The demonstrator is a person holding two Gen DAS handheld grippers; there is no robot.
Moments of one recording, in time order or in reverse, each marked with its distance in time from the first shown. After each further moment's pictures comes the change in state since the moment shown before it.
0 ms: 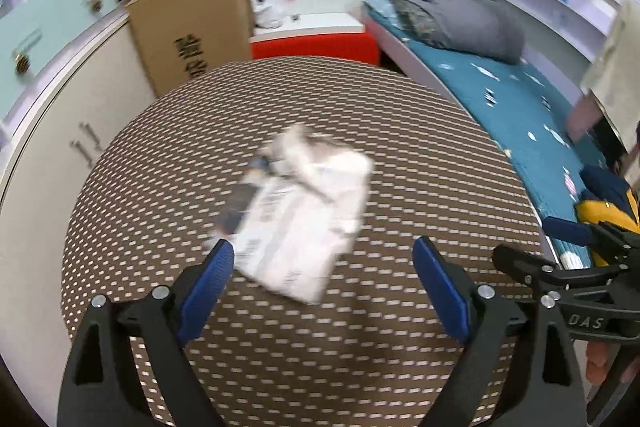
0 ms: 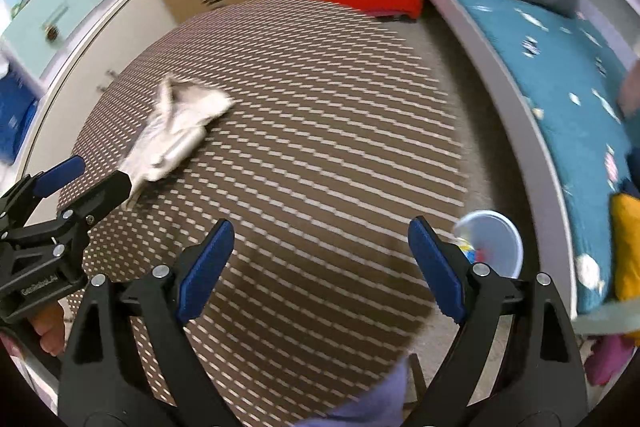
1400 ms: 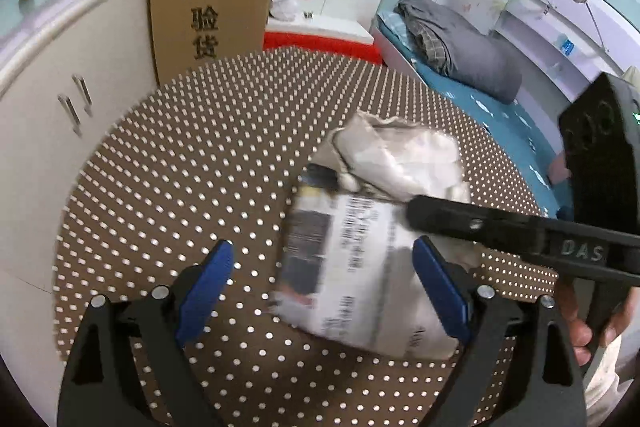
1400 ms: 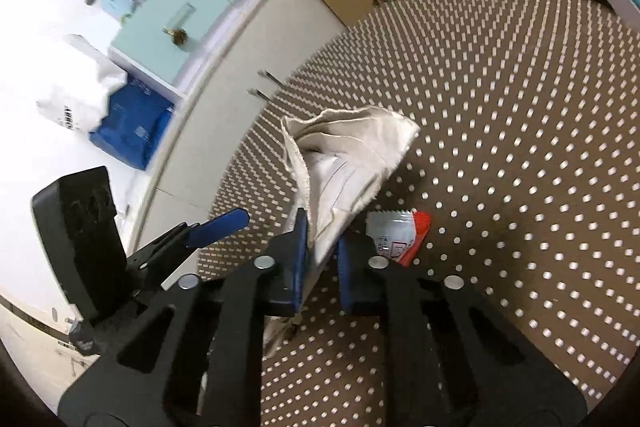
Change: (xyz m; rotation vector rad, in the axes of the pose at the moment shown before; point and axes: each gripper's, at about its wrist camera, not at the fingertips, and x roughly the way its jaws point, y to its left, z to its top) left arm 0.018 0.124 -0.009 -0.131 -0.025 -0.158; right arm 0.068 0.123 0.068 -0.024 0.011 0.622
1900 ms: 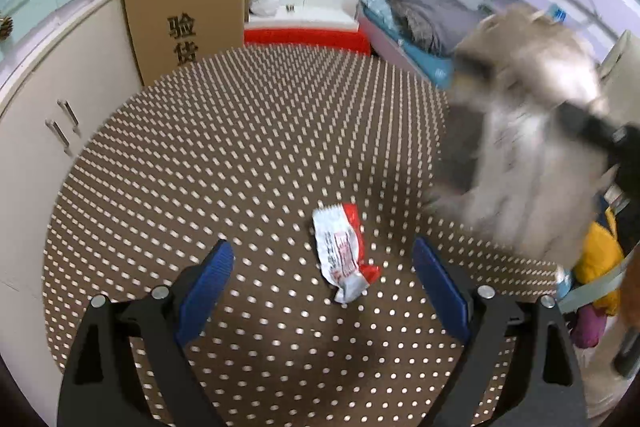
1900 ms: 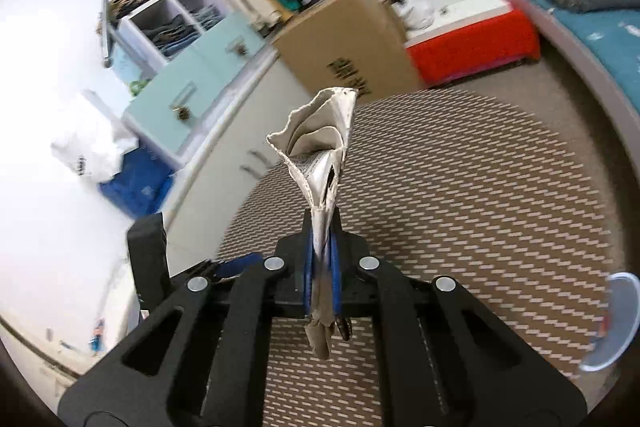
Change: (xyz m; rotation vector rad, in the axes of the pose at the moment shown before) left arm 0.024 -0.061 0.001 0.088 0.073 0.039; right arm -0.141 -0.027 -0.008 0.001 -0.273 -0.116
